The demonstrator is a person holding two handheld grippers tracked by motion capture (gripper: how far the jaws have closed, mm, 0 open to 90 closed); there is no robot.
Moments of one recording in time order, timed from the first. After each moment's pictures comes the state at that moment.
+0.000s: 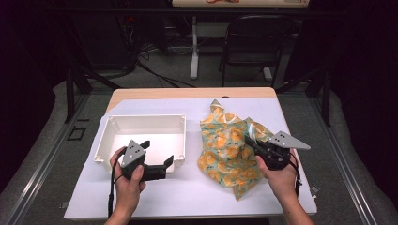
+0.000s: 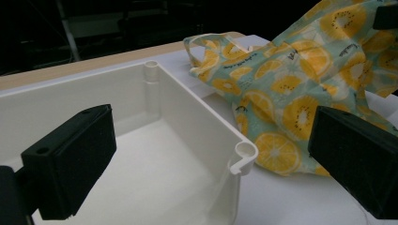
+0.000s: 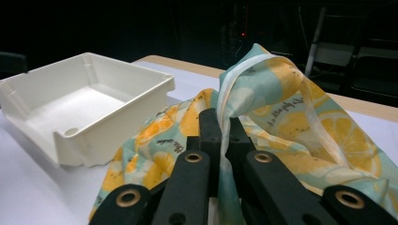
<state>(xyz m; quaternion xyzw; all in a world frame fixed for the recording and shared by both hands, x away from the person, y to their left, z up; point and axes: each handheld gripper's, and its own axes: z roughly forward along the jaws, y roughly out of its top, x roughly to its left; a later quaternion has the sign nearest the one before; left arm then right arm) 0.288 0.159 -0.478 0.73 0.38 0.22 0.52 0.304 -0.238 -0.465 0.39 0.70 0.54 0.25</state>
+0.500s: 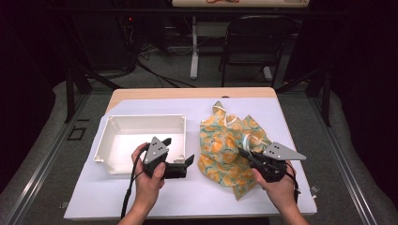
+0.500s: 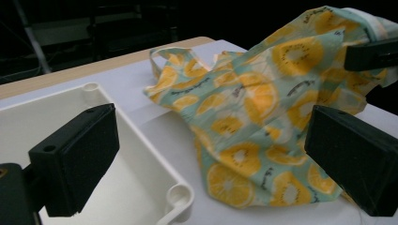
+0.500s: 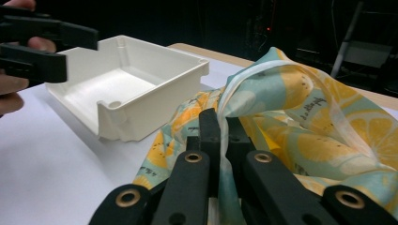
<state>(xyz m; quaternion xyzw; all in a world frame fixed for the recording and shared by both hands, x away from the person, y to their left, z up) 0.293 0.103 -0.470 0.75 0.35 0.20 0.53 0.280 -0.226 -0.474 0.35 0.73 0.54 0.22</state>
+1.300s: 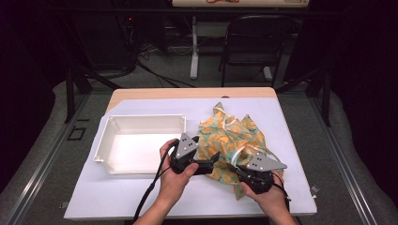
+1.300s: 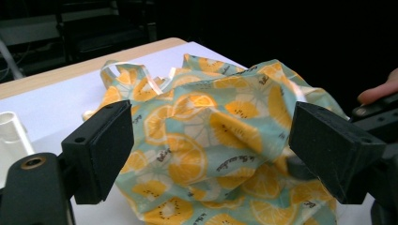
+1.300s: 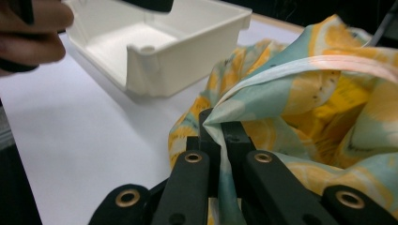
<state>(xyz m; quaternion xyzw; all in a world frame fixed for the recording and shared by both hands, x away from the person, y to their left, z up) 0.298 0.039 -0.461 0.76 0.33 0.18 0.52 0.268 -0.198 -0.504 0.32 0.78 0.50 0.19</state>
